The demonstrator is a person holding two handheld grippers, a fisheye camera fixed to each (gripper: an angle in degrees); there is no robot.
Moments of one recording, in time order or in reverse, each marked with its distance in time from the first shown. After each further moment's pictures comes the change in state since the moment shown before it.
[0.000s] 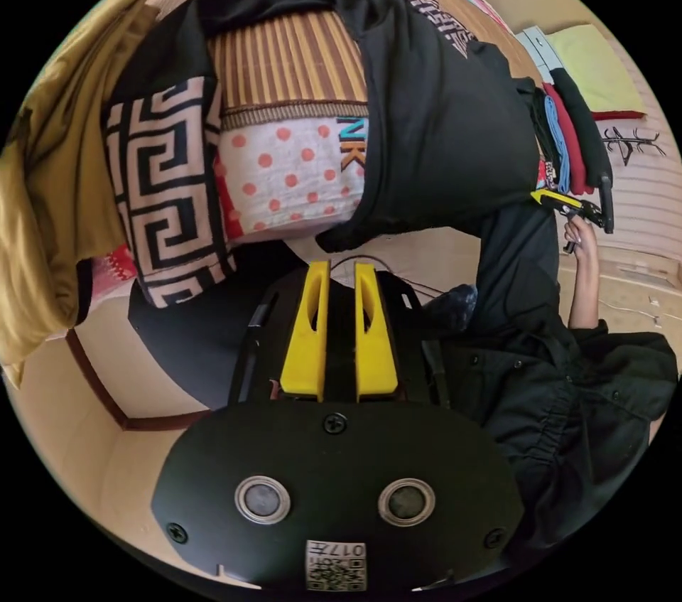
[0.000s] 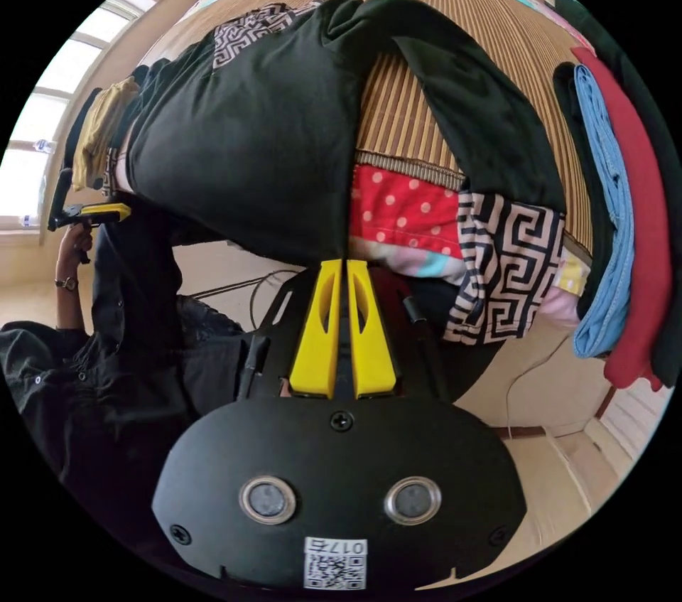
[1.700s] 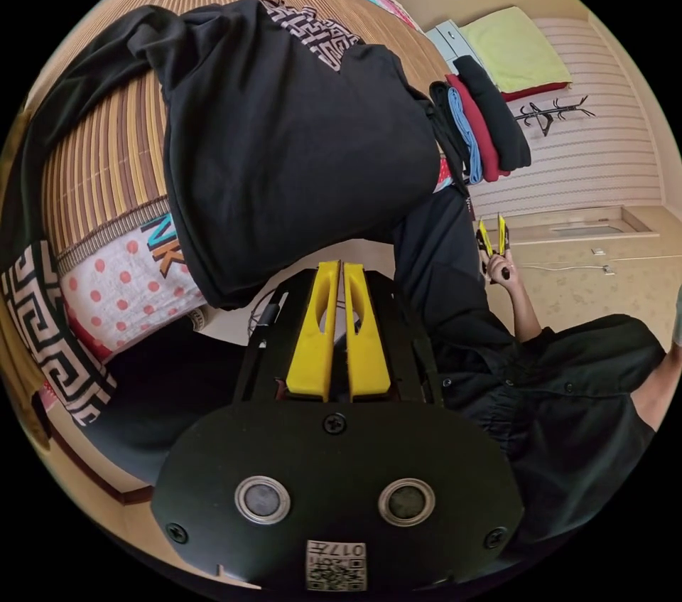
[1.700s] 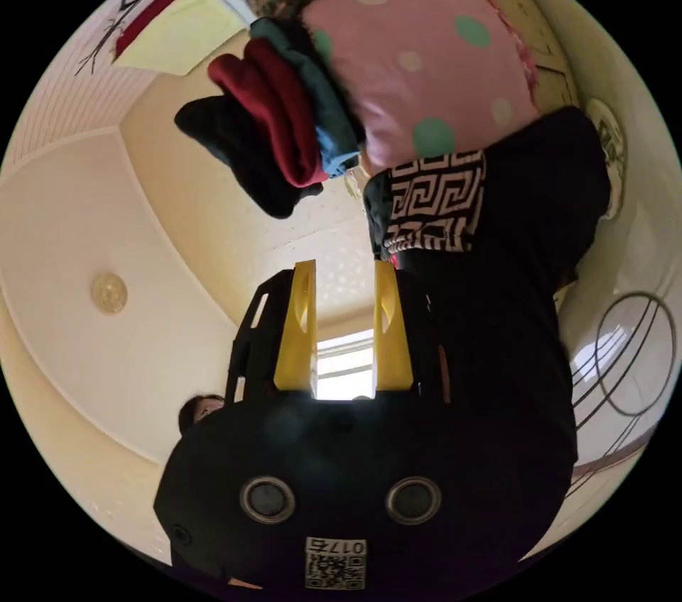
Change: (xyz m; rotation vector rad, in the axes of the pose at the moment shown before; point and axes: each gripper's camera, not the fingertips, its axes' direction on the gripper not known) left arm 0.055 -0.053 0.016 0.034 0.277 0.187; right arm 0.370 0.442 -0.101 0.889 -1.346 1.079
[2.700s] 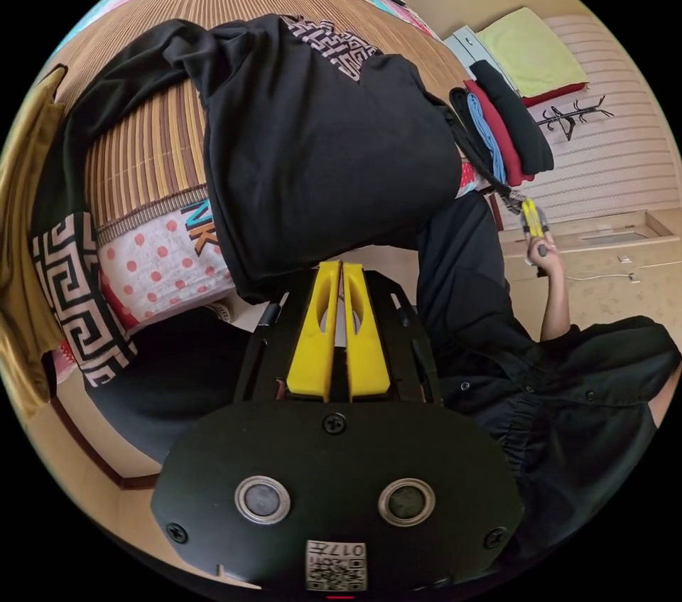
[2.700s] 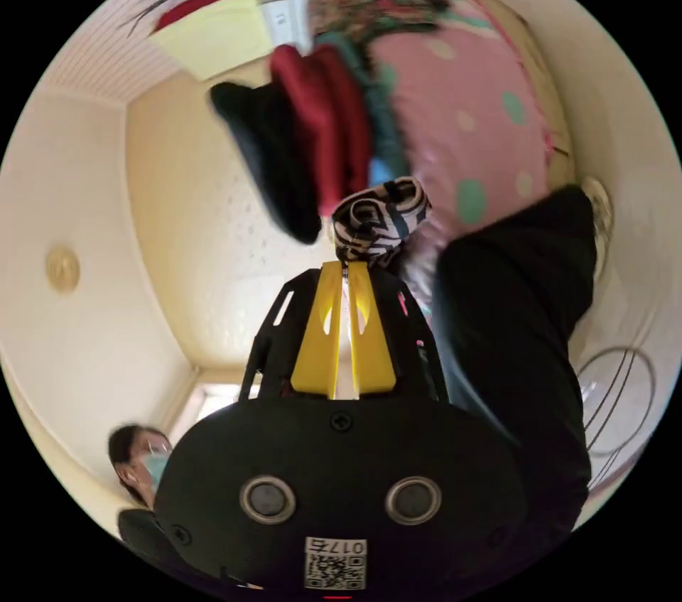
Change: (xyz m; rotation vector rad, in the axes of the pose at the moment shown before) left arm 0.008 0.014 -0.001 0.042 -0.115 -0.037; right arm -0.126 0.009 0.045 0.140 0.053 -0.486
